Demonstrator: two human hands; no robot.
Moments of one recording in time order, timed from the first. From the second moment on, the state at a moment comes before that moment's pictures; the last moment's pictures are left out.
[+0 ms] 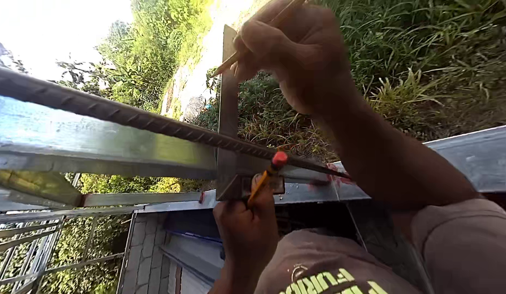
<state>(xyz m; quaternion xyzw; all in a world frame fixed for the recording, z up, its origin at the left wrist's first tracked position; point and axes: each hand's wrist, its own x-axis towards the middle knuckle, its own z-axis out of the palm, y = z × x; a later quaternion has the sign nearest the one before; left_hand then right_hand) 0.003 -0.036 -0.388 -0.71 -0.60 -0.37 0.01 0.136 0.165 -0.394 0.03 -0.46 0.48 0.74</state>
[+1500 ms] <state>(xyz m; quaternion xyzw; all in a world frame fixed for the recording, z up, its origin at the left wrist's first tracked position) -0.382 -0.305 -0.642 -0.59 -0.46 -0.37 -0.55 0.021 -0.214 -0.486 -0.45 -0.32 0.18 0.81</state>
